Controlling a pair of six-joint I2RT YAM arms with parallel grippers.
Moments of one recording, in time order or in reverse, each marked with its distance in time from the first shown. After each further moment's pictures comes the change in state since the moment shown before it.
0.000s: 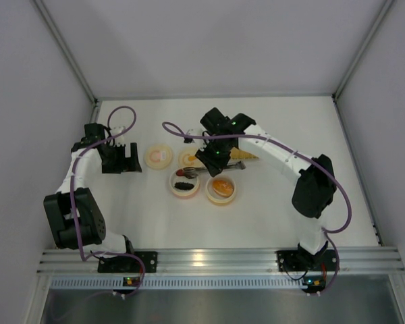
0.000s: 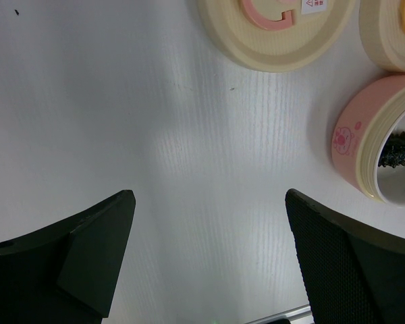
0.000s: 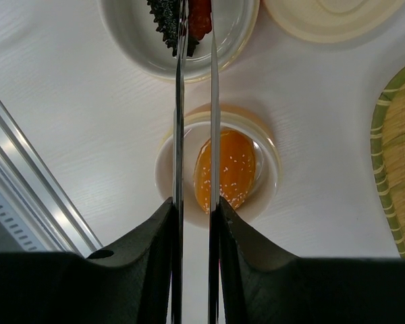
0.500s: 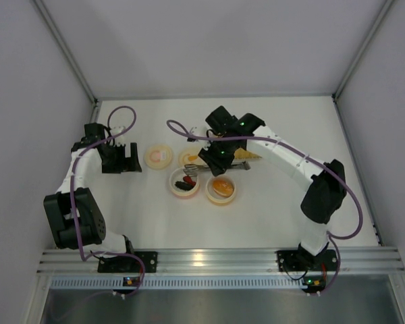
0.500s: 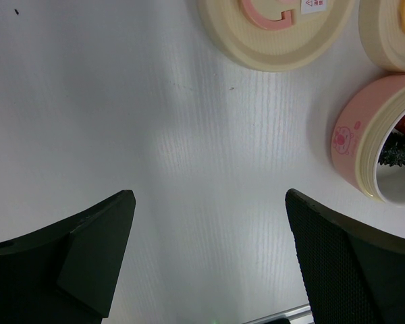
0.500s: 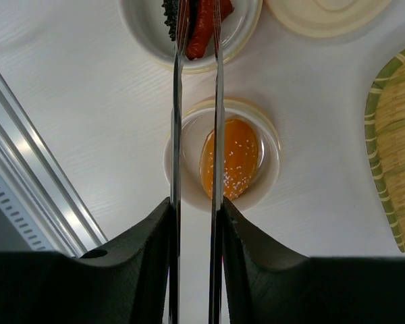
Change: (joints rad) left arm 0.000 0.000 0.000 -0.002 0.000 0.000; right arm 0.000 -0.075 -0.044 0.003 -0.003 -0.003
